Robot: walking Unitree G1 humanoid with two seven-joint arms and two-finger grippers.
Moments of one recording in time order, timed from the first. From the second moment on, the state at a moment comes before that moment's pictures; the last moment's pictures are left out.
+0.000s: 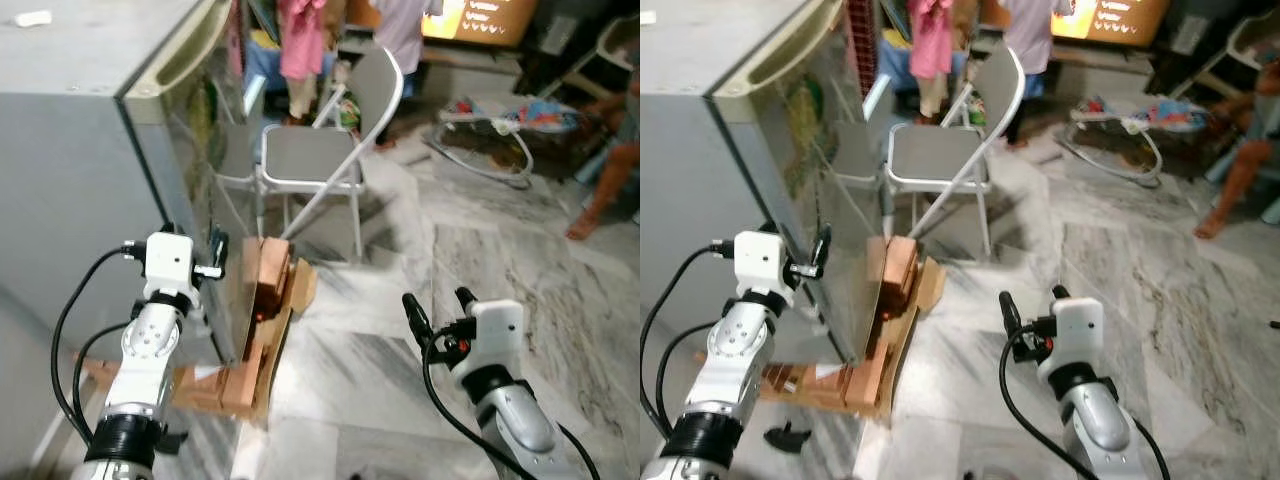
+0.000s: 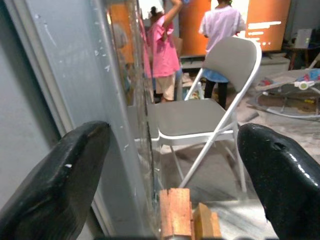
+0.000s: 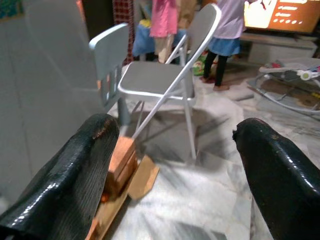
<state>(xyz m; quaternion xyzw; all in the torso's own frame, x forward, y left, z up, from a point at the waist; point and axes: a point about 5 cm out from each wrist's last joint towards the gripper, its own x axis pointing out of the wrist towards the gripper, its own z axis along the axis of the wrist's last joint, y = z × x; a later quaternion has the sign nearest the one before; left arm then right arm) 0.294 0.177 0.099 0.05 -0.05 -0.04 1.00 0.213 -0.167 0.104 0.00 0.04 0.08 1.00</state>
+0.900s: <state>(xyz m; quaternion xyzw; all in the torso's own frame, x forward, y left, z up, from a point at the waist) 0.310 0.146 0.107 0.04 -0.03 -0.14 0.99 0.218 -0.164 0.092 -0.01 0.06 0.08 0.99</state>
